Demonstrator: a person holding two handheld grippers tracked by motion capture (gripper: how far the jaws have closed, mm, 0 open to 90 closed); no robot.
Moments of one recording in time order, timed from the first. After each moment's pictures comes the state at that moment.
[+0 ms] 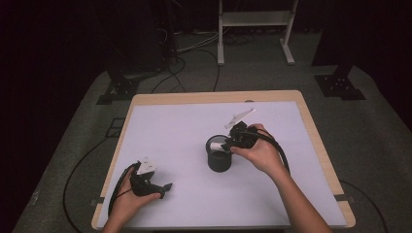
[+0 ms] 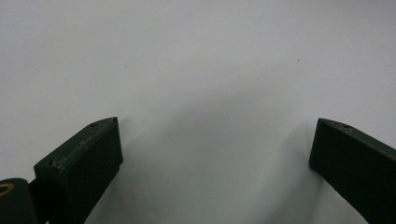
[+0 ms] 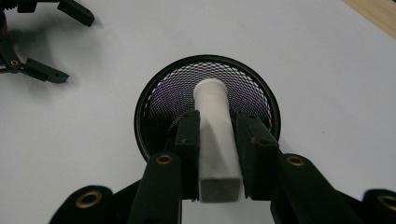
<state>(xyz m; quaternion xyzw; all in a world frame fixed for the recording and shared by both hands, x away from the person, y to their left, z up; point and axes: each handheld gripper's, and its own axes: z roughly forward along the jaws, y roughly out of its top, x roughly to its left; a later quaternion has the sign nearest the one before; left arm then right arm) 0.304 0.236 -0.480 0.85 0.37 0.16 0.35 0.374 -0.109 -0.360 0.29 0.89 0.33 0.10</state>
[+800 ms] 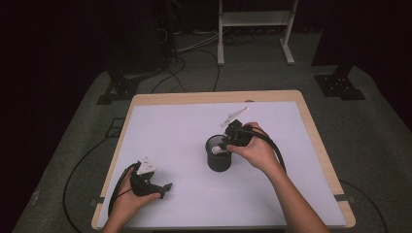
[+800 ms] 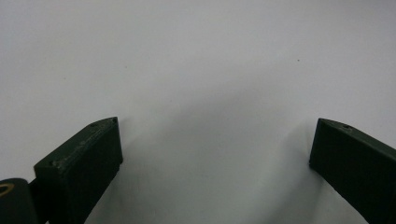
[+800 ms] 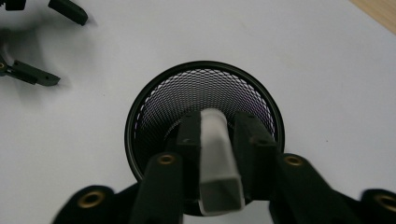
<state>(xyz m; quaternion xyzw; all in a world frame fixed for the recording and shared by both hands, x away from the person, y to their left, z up) 0.305 0.236 -0.480 0.85 0.37 0.16 0.35 0.384 -0.099 -0.365 0.29 0.90 0.32 0.10</state>
